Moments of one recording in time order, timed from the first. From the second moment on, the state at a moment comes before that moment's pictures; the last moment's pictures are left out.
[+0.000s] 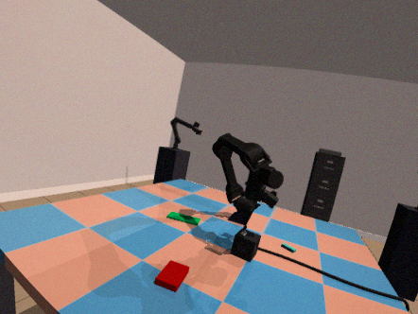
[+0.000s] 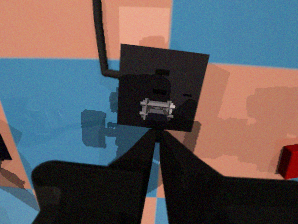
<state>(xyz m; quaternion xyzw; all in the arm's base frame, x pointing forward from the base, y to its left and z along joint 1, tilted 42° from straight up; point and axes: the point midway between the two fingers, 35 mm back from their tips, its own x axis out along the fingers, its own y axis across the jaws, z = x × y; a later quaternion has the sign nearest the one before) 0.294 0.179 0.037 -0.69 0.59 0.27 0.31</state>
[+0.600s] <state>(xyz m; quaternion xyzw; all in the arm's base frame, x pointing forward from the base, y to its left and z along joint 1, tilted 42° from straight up) 0.294 0.178 0.036 -0.69 0.59 0.27 0.31</state>
